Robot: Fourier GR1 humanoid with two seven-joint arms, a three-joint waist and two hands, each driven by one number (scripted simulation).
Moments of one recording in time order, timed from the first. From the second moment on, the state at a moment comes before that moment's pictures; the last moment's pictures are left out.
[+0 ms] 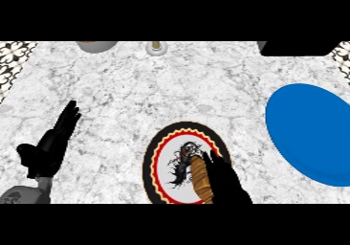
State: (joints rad) left arm -0.08 0.44 -0.21 -1.31 0.31 0.17 -0.18; right arm 0.08 -0.17 0.84 -1.95 0.94 -0.11 0.94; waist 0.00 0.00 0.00
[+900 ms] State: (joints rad) left arm -0.10 0.40 -0.13 -1.26 0.24 0.09 -0.19; right arm 0.03 -0.09 0.73 -1.84 0.90 0.15 1.01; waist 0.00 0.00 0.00
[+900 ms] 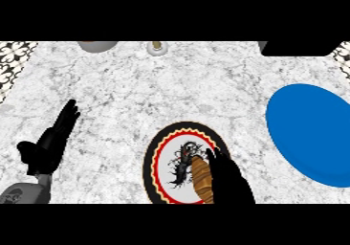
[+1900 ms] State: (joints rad) left arm -0.05 0.31 -0.06 -1.33 0.13 0.05 -0.15; right arm -0.03 -0.03 0.62 -1.54 0.92 0.12 0.81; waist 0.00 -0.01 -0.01
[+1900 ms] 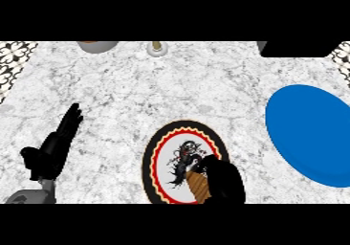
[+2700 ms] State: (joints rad) left arm 0.03 0.32 0.01 -1.34 0.15 0.05 -0.16; right arm 0.23 -0.65 -0.04 -1.51 0.61 -0.08 0.19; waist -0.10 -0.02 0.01
